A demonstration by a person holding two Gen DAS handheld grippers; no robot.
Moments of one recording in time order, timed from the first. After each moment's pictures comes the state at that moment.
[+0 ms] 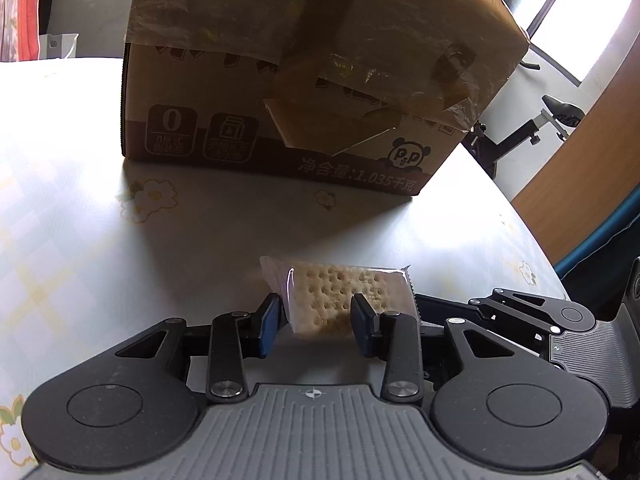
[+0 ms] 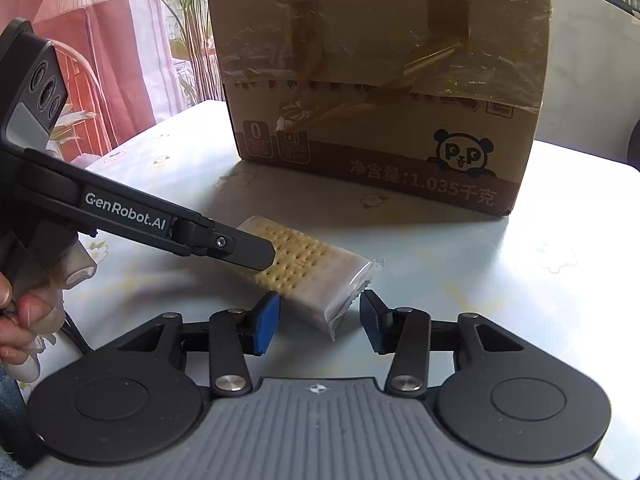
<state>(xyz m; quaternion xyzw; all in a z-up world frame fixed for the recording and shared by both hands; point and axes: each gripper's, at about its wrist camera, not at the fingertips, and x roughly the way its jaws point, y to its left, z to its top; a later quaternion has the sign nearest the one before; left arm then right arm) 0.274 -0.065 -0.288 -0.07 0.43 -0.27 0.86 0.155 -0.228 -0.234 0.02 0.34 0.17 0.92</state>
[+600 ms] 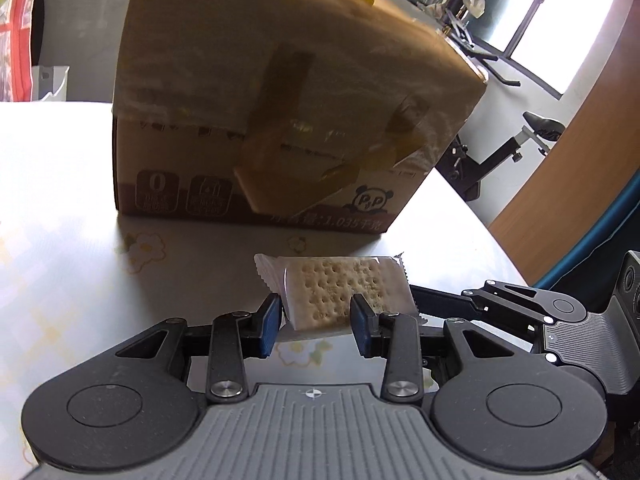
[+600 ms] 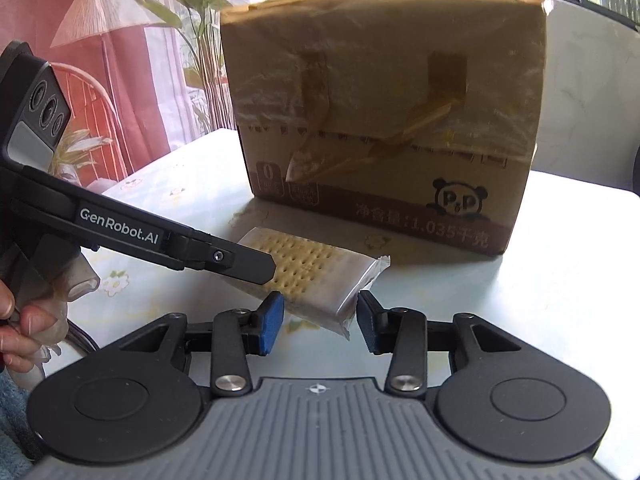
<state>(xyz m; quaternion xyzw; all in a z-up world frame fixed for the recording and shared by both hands) 0.270 -0.070 -0.241 -0.07 0.38 -0.29 0.88 0.150 -0.236 -0.203 0.02 0.30 0.18 0.94</state>
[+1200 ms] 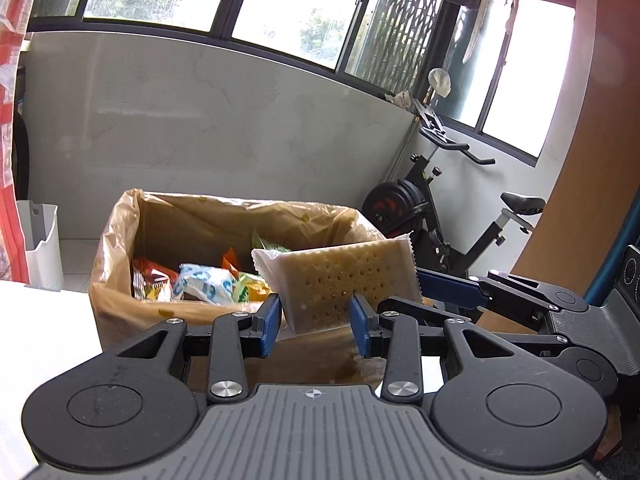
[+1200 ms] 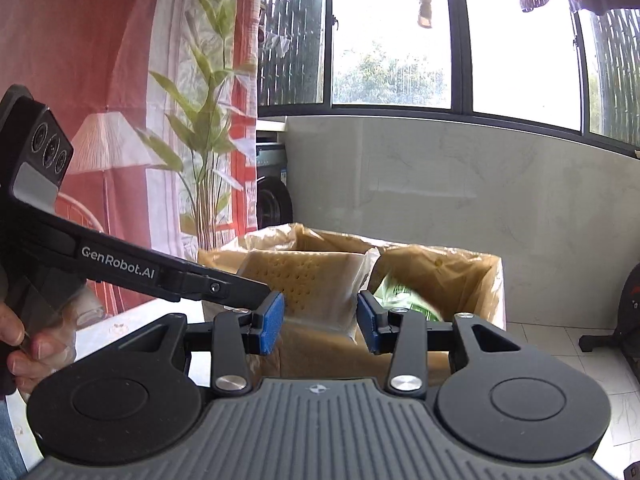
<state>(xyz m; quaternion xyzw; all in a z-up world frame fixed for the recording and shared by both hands) 0.327 -0.100 -0.083 -0.05 0.25 -0.28 0.93 0.206 -0.270 -0.047 0.00 0.13 0.19 0.97</state>
